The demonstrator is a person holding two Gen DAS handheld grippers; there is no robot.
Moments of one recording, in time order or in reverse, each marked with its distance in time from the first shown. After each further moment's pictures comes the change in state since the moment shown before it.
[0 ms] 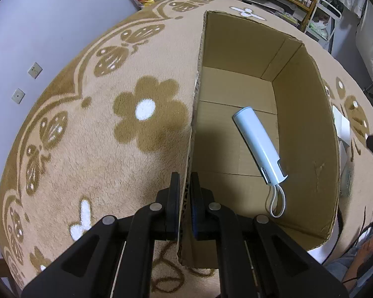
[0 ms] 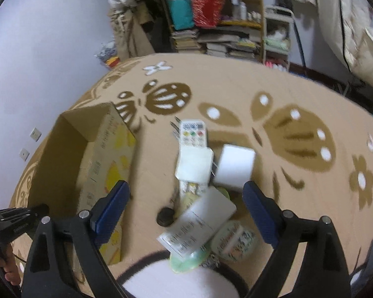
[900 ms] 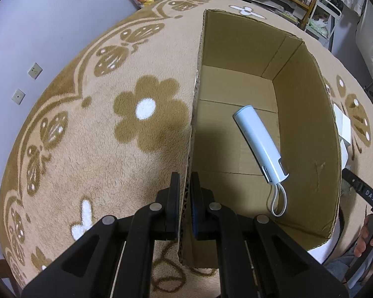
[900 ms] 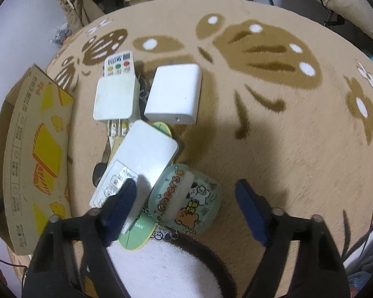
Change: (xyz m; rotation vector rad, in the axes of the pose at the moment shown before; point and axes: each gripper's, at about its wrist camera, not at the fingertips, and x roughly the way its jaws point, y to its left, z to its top) left arm 0.002 0.001 0.000 0.004 0.005 0.004; right arm 0.052 -0.060 -0.050 0.171 0.253 -0.095
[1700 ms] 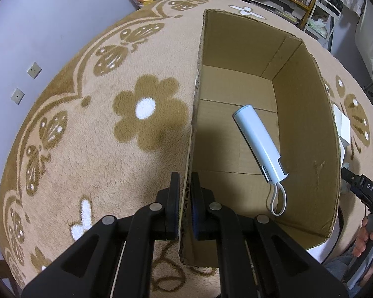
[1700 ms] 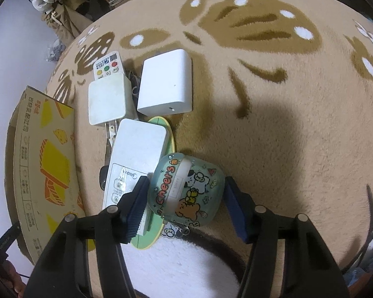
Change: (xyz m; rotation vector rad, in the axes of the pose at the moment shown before) left arm 0.000 0.001 0.000 -0.001 0.003 -0.009; right arm 0.009 -0.018 -0.002 0.170 0.037 0.111
